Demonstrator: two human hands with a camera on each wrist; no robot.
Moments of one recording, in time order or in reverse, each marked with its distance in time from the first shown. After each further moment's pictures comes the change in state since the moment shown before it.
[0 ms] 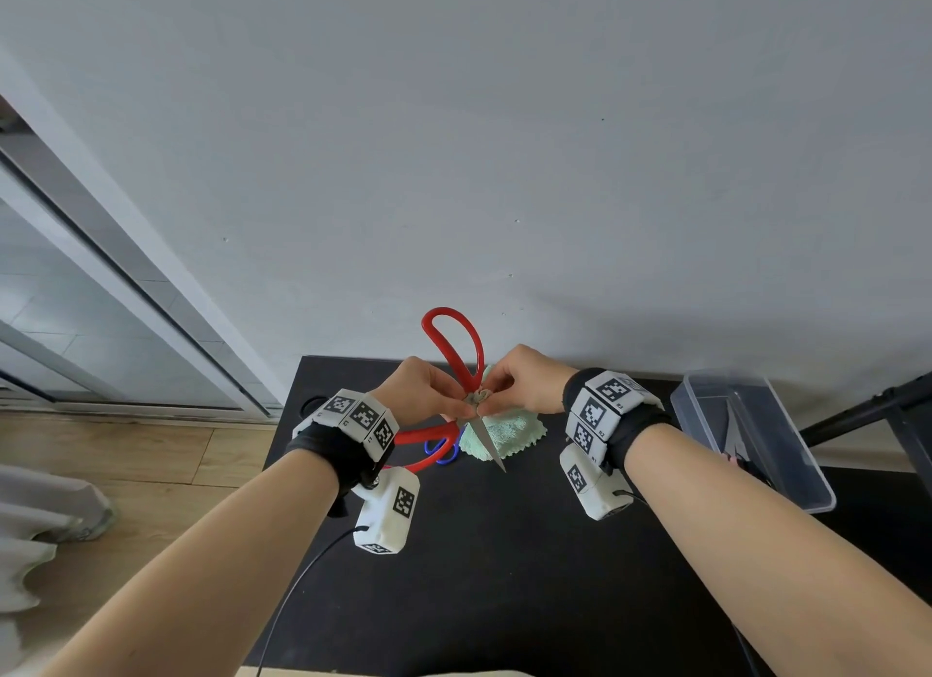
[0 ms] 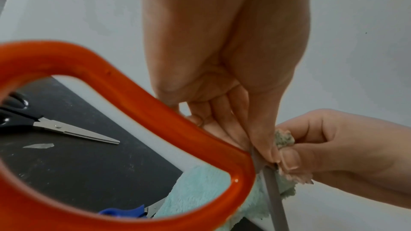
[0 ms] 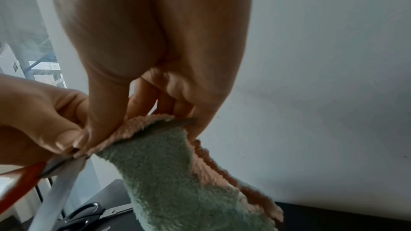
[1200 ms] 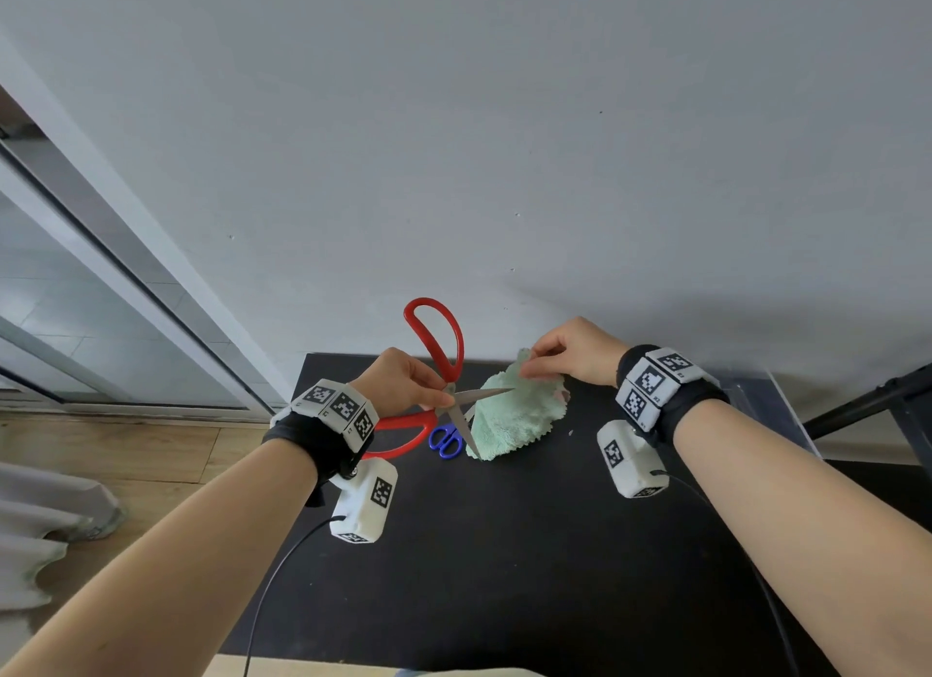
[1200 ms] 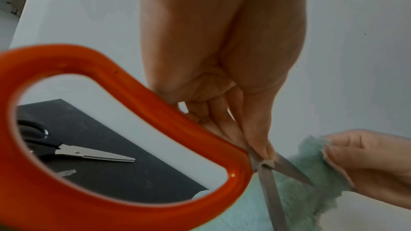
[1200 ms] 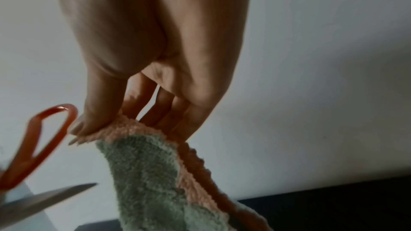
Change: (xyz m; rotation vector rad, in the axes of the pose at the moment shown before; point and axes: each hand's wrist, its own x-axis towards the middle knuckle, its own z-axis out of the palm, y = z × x) left_hand -0.012 -0.007 -0.018 0.043 0.058 -0.038; right_hand -0.018 0.032 -0.038 0.029 0.154 -0.011
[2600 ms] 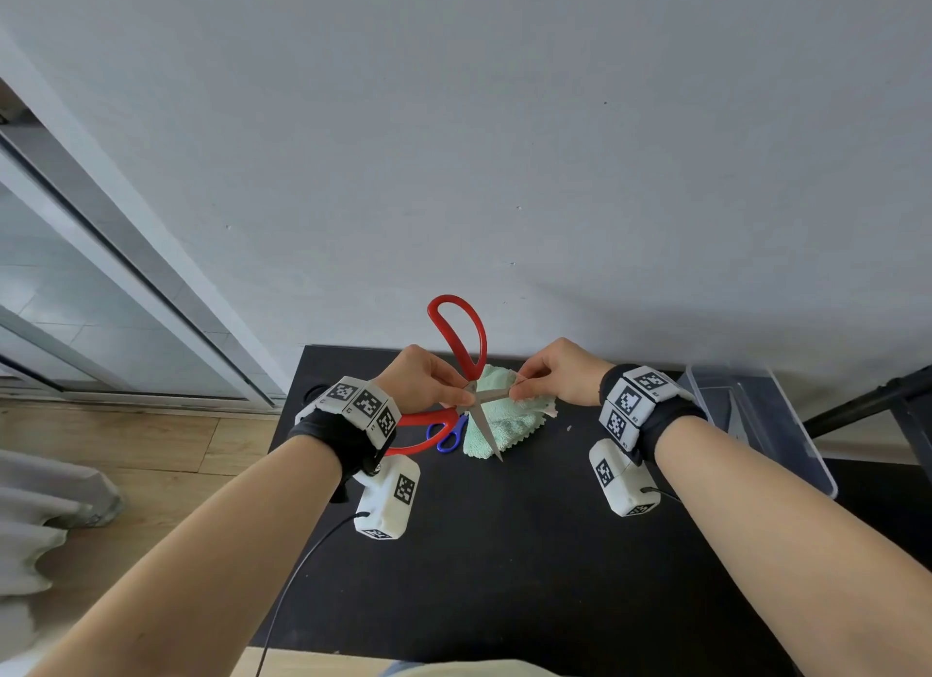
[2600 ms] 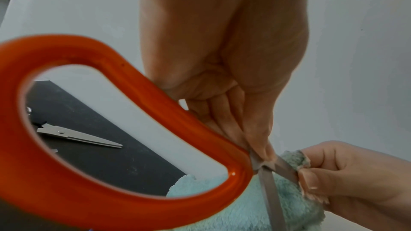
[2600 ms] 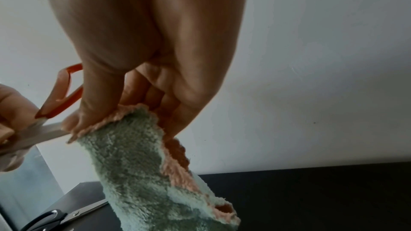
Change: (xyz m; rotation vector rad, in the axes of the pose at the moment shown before) left_hand 0.010 0.008 0.019 0.032 -0.020 0.009; right_hand 0.003 0.009 0.027 0.031 -0.063 0.058
